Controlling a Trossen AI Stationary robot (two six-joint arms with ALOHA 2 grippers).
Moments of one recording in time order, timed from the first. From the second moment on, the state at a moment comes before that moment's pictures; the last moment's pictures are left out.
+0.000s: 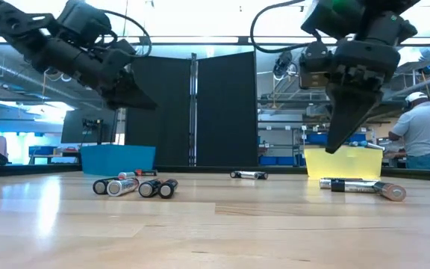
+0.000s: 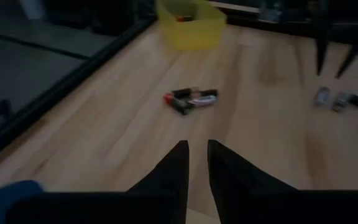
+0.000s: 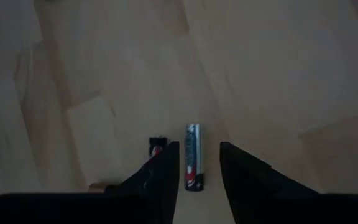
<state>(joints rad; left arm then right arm) 0.30 0.99 0.36 0.25 -0.03 -0.06 0.12 1.43 0.77 -0.43 -0.04 0.54</state>
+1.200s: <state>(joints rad) 0.27 0.99 0.35 0.26 -0.01 -0.10 0.18 1.61 0.77 -0.48 0.09 0.52</state>
